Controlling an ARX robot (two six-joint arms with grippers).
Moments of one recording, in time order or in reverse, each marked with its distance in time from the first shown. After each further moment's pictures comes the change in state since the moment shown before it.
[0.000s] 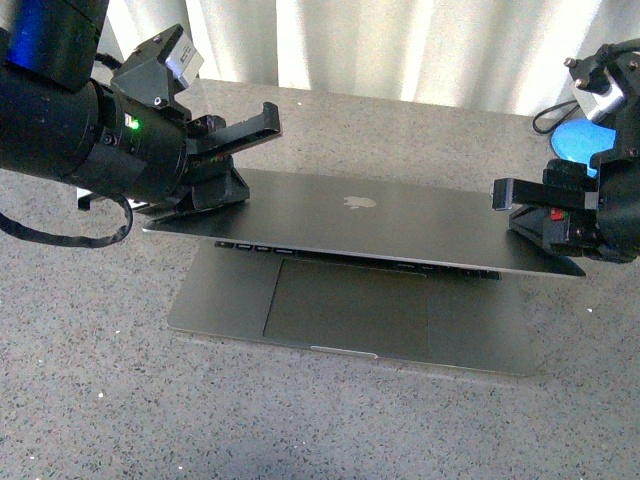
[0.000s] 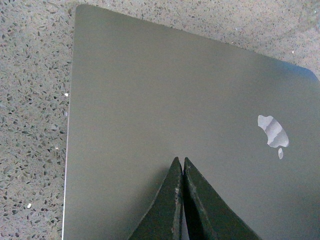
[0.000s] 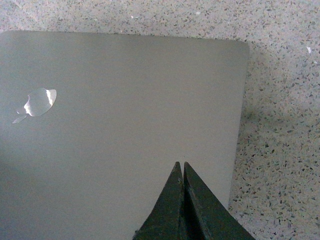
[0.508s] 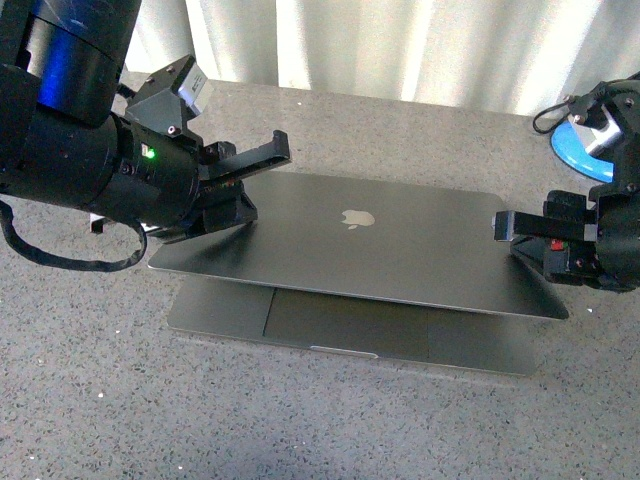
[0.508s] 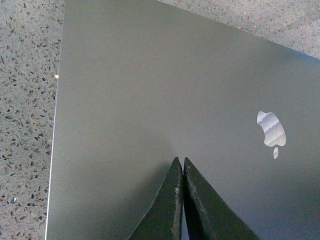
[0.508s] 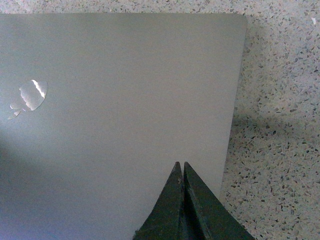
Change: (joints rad) left arm -0.014 0.034 -0.015 0.027 0.000 -0.021; right arm -0.006 0.026 -0.034 0.034 -0.006 0.008
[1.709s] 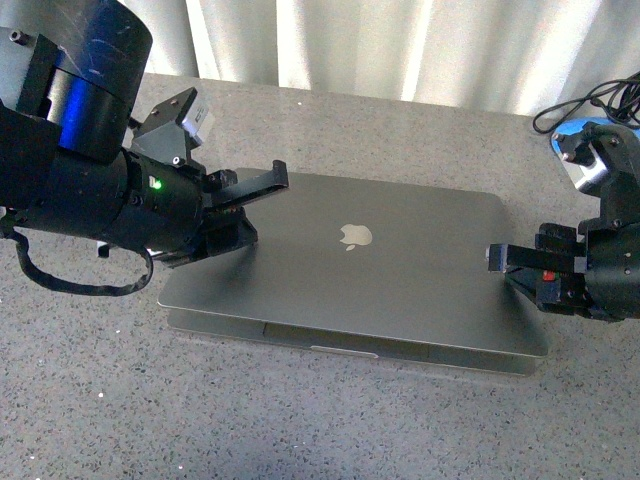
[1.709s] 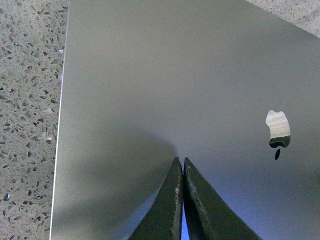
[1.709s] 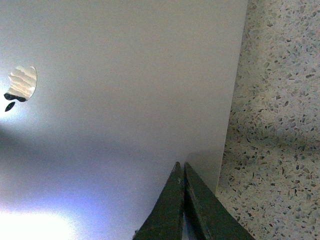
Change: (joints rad) left arm 0.008 0.059 -0.018 0.051 0.009 -0.019; right arm 0.002 0.067 -0.026 0.043 -0.014 0.018
